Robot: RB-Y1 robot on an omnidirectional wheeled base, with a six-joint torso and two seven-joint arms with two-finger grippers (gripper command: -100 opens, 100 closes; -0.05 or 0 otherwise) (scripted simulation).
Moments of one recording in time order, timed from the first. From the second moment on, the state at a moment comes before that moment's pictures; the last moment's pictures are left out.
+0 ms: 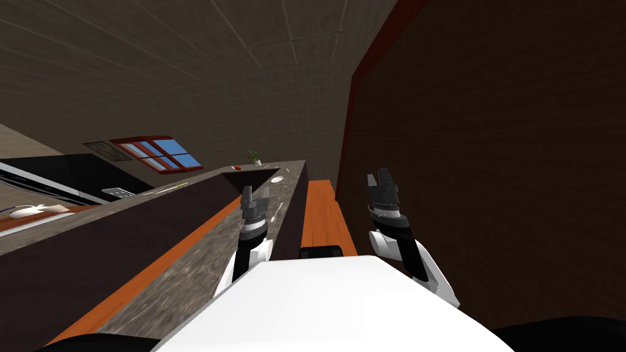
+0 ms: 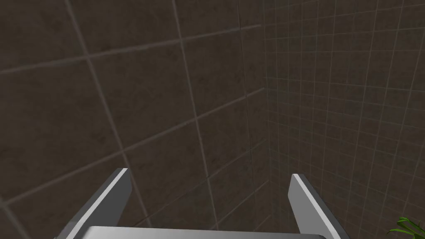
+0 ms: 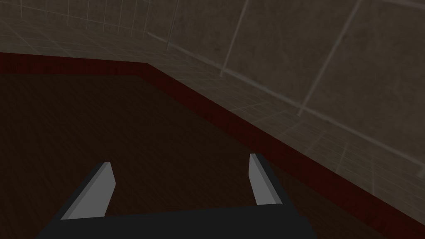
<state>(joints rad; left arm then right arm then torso) 0.50 0.04 0.02 -2.28 -0.11 -0.63 0.13 0.50 -0.03 -0.07 -2.40 0.11 -0.47 0.04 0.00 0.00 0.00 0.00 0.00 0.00</state>
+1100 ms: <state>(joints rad) 0.61 0.31 0.09 -2.15 -0.15 -0.48 0.11 0.50 -0.03 -0.07 -2.40 0.11 -0.47 0.04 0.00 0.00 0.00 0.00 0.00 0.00</state>
